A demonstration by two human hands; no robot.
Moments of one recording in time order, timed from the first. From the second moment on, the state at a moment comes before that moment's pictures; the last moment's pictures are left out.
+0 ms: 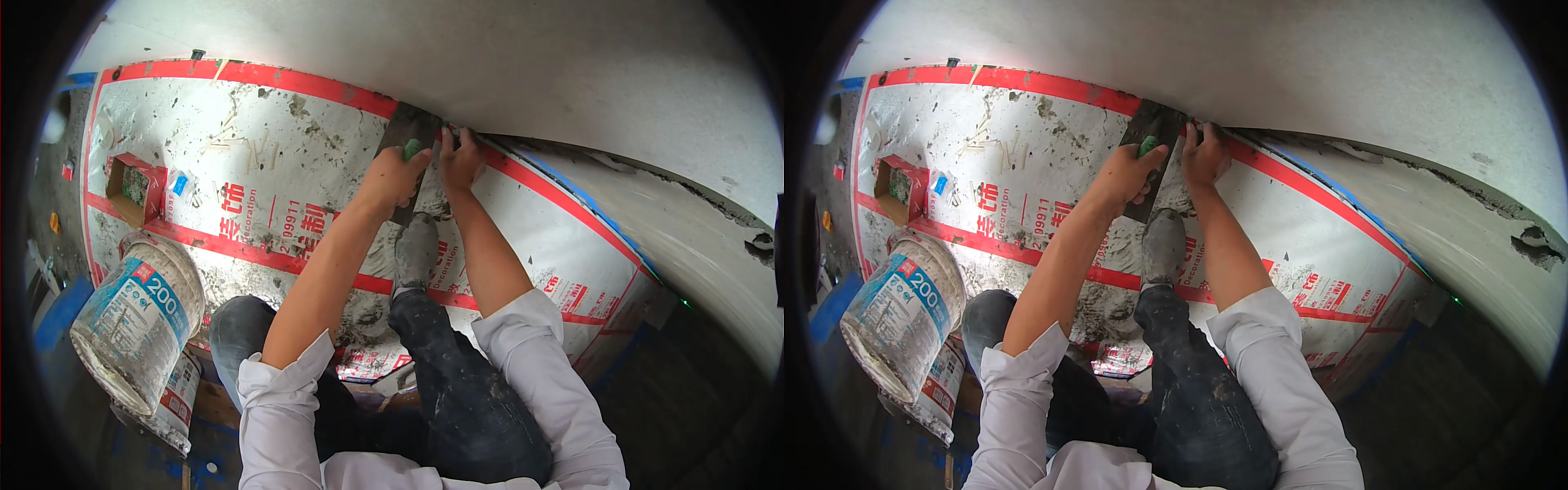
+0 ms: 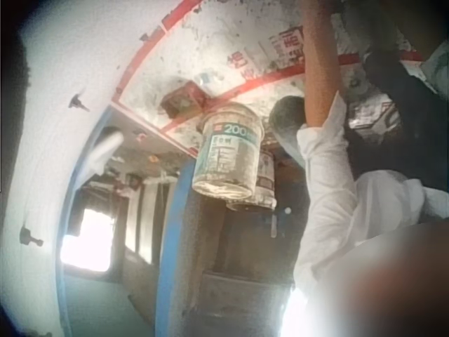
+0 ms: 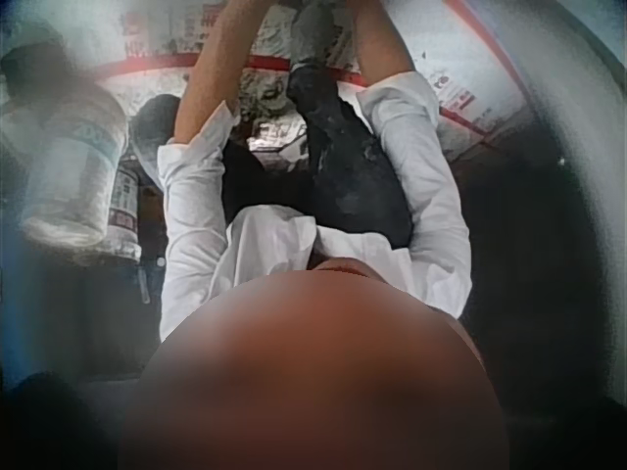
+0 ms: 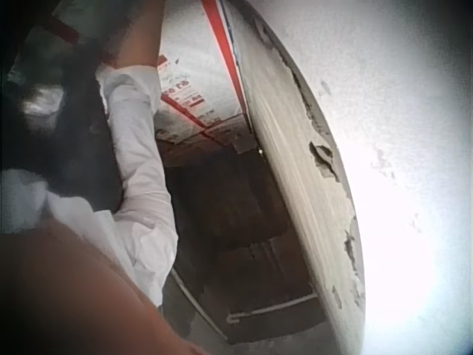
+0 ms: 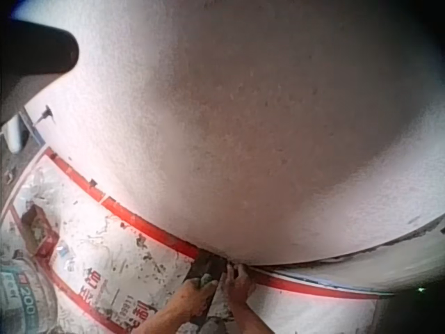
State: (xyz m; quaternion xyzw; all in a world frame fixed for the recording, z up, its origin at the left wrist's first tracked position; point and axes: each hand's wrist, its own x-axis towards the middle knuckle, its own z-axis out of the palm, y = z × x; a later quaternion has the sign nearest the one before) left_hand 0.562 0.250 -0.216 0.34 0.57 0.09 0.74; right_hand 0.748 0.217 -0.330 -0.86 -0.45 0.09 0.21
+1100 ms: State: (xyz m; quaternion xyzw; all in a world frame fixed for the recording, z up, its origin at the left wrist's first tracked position) left_hand 0.556 0.229 -0.243 0.42 0.56 0.09 0.70; right_hand 0.765 0.214 -0.330 -0.84 -0.49 0.06 0.22
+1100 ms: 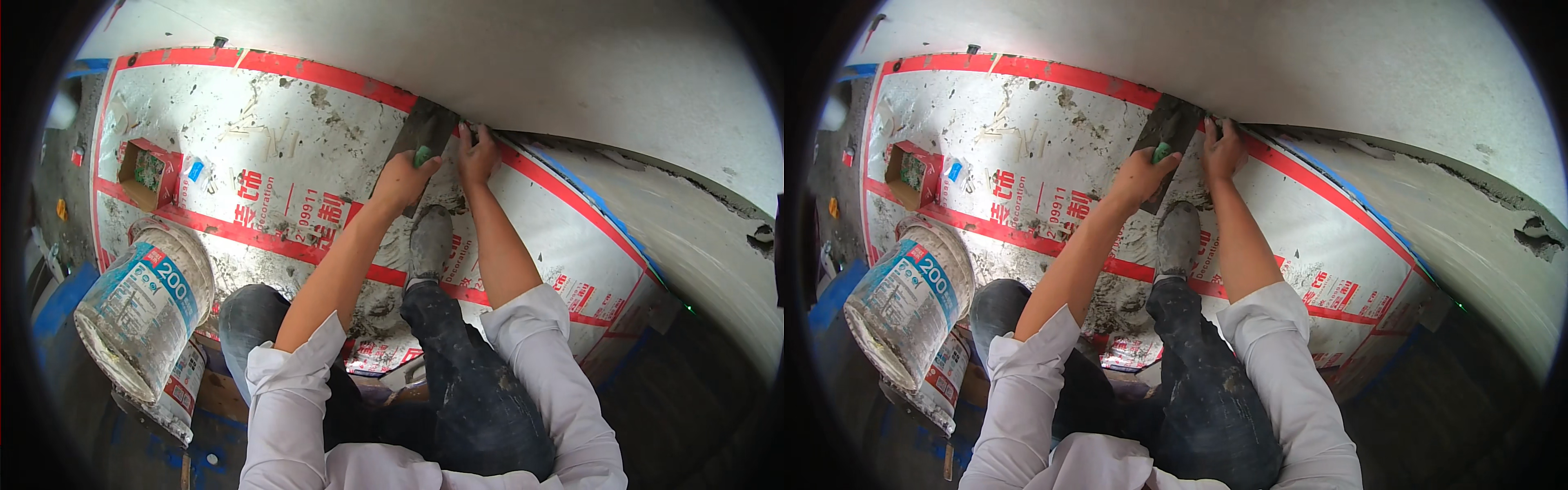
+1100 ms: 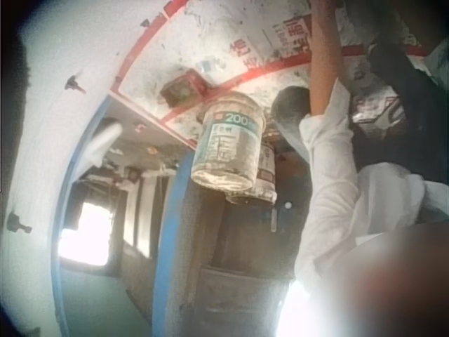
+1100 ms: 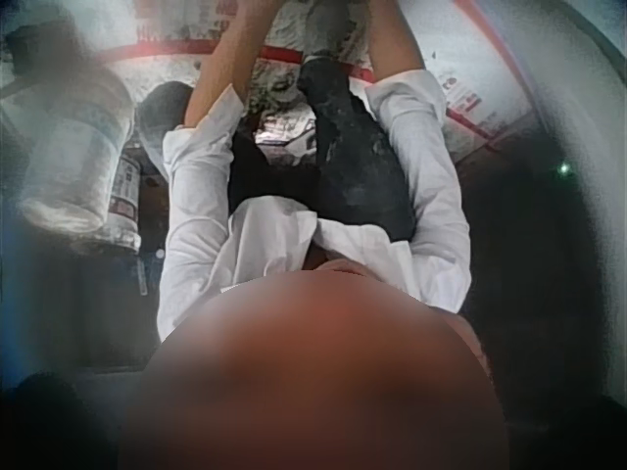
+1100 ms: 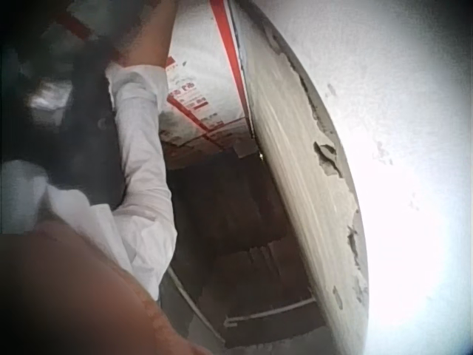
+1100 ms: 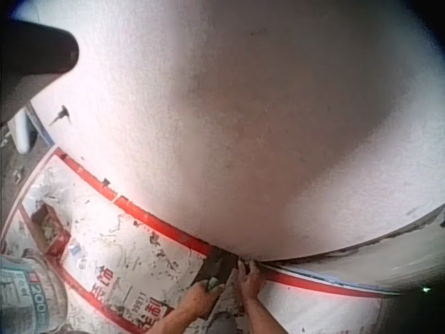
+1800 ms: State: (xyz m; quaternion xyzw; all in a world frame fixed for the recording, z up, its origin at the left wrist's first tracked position) left_hand 0.471 0.179 -0.253 0.66 0.60 0.01 0.46; right_hand 0.719 0.151 -0.286 -0.79 -0.50 0.13 0.32
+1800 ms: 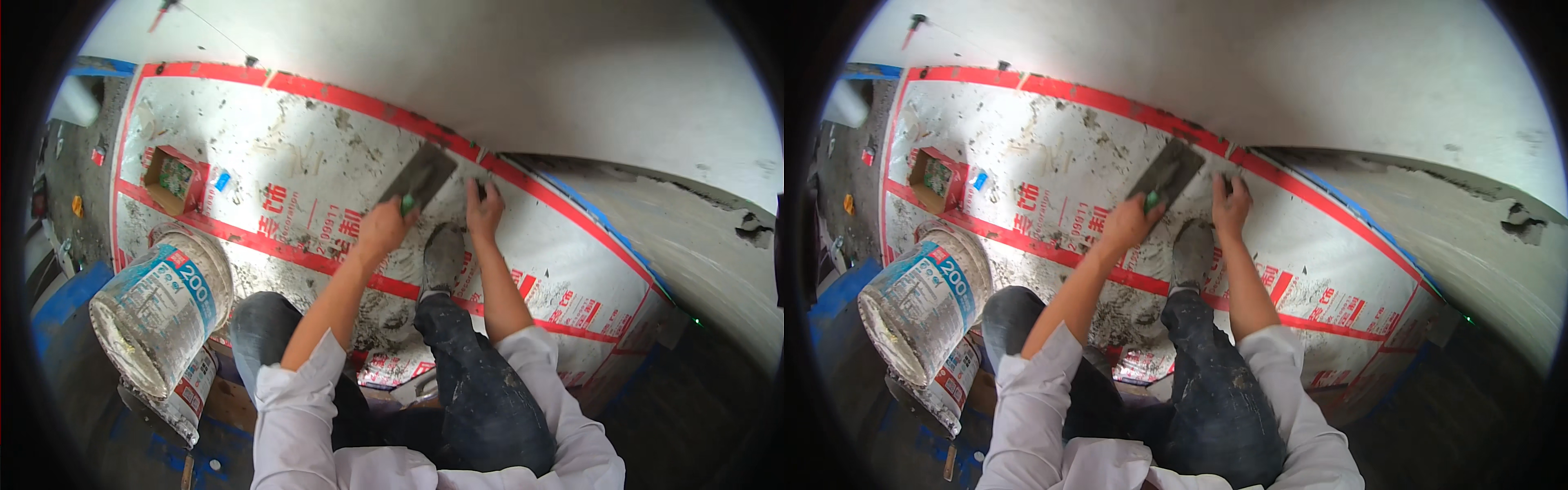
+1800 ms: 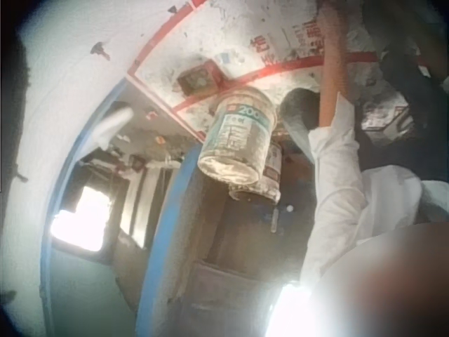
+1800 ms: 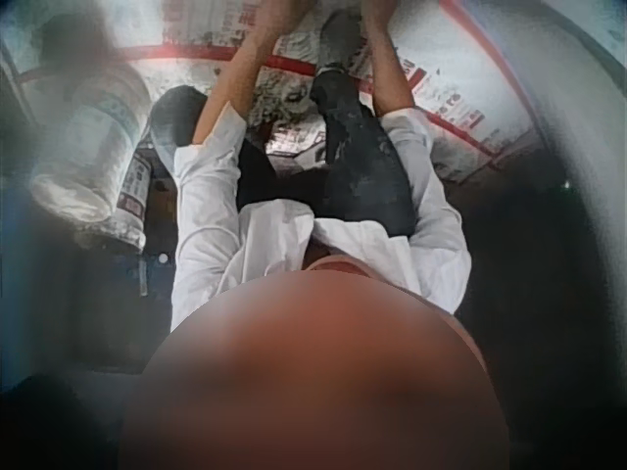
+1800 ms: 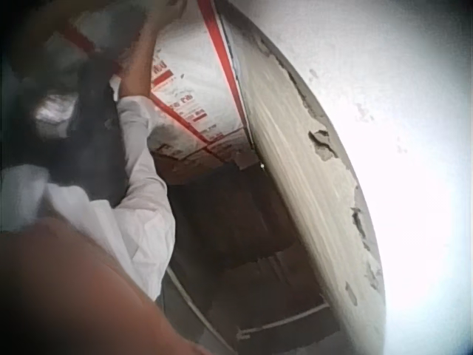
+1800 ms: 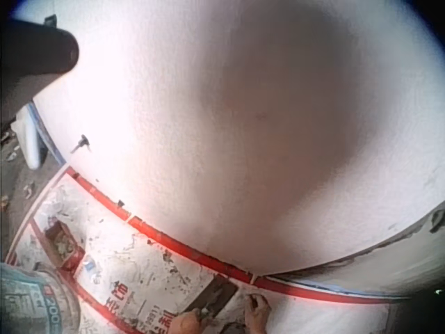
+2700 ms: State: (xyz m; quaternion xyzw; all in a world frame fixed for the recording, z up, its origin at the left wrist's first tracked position) left_hand 0.017 -0.013 -0.011 0.52 0.80 0.23 -0.19; right_hand 0.631 0.098 0.166 -0.51 -0.81 0.13 0.24
